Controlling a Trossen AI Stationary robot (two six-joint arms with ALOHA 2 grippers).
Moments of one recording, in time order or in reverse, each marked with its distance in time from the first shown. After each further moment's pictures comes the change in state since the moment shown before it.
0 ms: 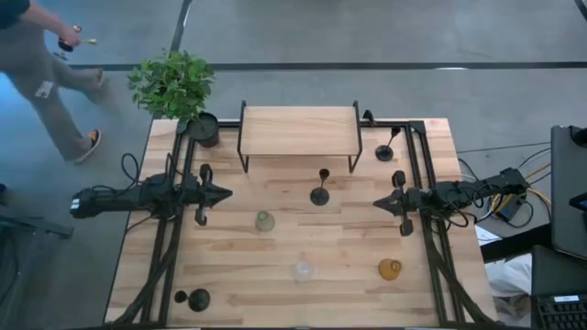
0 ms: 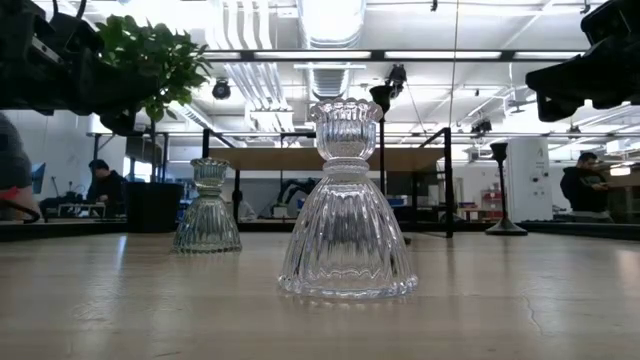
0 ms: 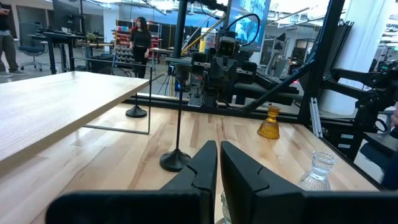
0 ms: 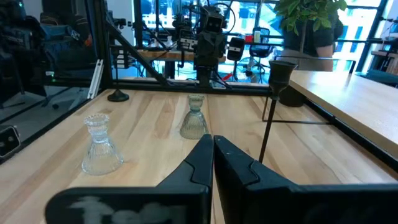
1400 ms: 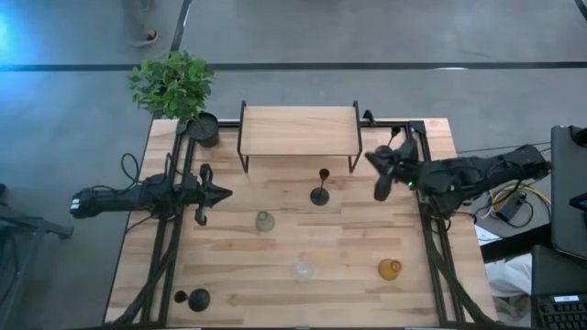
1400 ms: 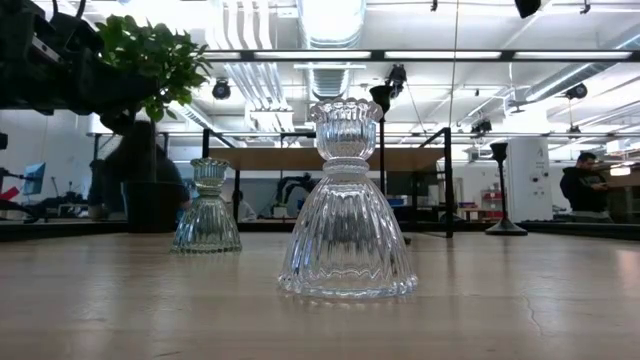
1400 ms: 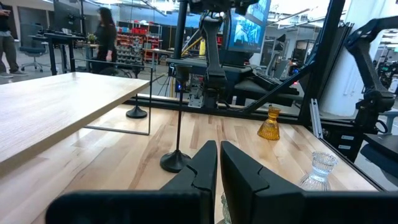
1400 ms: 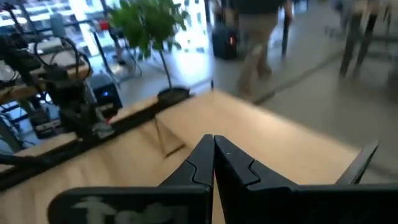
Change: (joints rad) left arm 0.000 0.000 0.000 0.017 -0.001 0.000; right arm 0.003 0.854 0.924 -0.385 0.586 0.449
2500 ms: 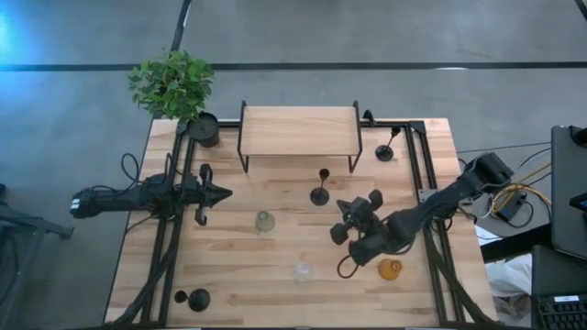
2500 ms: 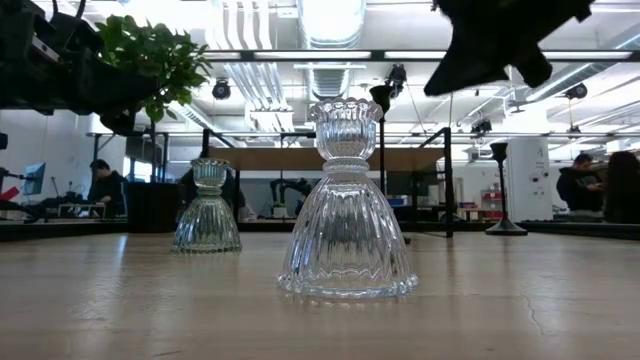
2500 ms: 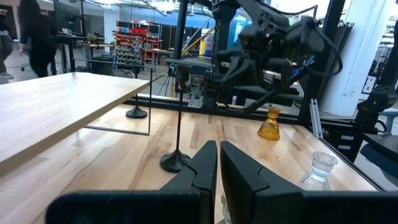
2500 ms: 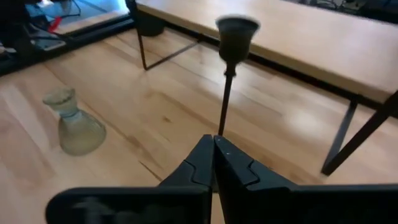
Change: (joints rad) left arm 0.000 0.005 0.000 -0.001 0.001 0.000; right arm 0.213 0.642 0.010 -0.145 0.248 0.659
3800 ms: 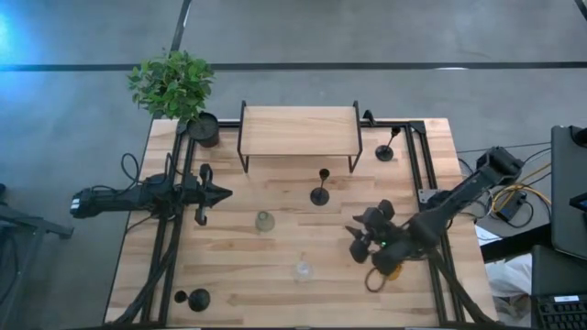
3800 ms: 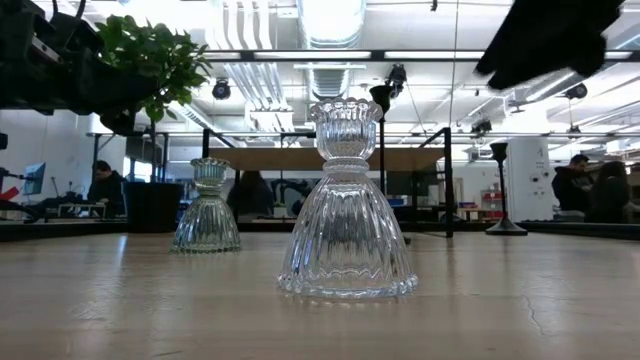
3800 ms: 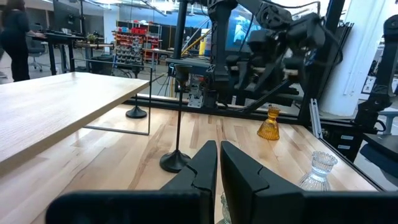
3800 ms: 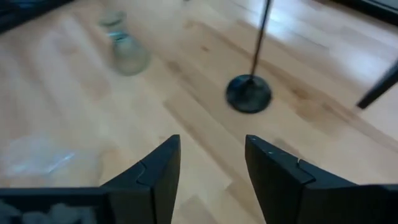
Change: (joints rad) left arm 0.000 0.001 0.000 0.000 0.001 0.000; right arm 0.151 -0.150 -0.003 -0.161 -0.275 0.082
